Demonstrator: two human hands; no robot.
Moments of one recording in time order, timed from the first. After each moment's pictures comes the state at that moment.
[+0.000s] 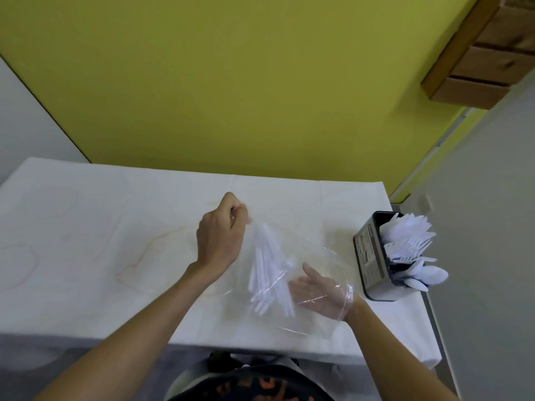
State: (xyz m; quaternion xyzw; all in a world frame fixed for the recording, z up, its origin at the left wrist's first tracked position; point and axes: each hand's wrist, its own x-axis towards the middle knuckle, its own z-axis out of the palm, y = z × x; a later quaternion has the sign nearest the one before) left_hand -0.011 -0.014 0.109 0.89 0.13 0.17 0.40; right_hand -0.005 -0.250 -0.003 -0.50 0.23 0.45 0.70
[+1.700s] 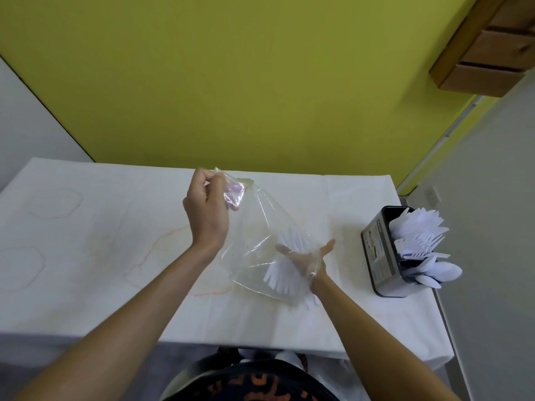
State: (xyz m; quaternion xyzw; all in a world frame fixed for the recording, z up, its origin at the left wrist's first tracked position) left_hand 0.012 0.002 0.140 0.71 0.23 0.27 0.60; right_hand 0.022 -0.169 0.000 -0.74 0.27 0.20 0.58
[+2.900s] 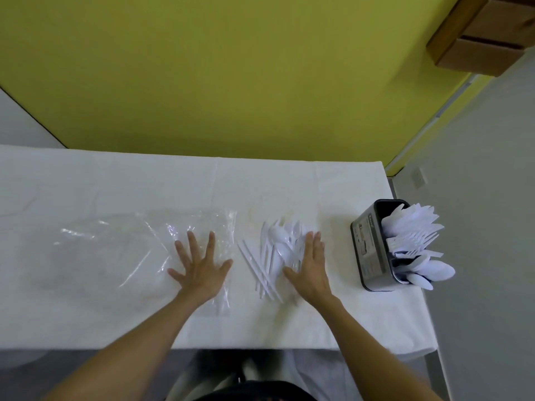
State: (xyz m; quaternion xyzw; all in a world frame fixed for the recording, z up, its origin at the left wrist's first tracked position) left_hand -0.019 0.020 -0.046 0.92 0.23 -0.25 0.20; right_hand 0.013 -0.216 -0.043 -0.93 -0.02 0.19 0.30
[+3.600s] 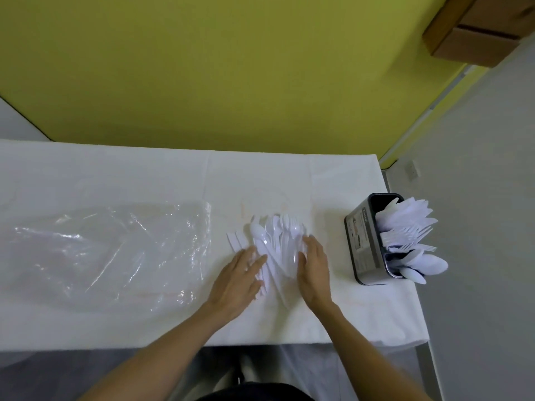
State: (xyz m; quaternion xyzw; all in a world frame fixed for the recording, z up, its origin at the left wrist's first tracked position) left_hand -0.036 -0.041 -0.061 0.96 -0.09 -0.12 0.23; right_hand 0.002 -0.229 -0.052 -0.92 0.06 0.07 0.39
